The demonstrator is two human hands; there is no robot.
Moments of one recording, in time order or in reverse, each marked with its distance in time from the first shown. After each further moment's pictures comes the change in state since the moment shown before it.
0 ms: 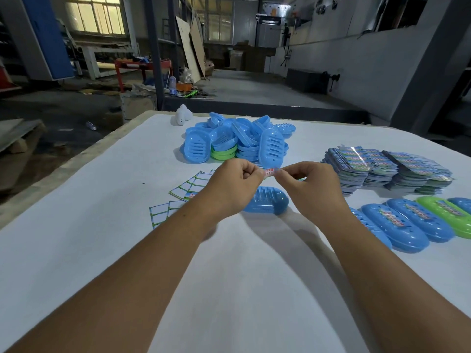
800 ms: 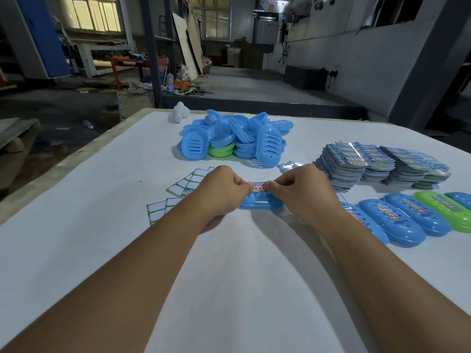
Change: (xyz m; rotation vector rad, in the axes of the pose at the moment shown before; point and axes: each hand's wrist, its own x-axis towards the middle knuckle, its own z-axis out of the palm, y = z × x) left_hand 0.003 -0.018 -0.001 0.302 -0.046 -0.244; right_hand 0.003 0.011 0.007 -0.302 -0.158 0.028
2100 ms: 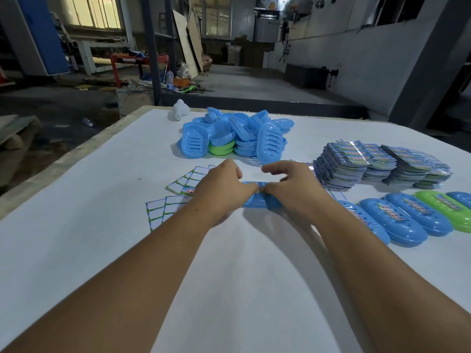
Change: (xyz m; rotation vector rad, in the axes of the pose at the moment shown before) left_hand 0.008 -0.001 0.010 0.119 0.126 -0.031; right_hand 0.009 -0.008 0.008 0.243 -0.132 0.028
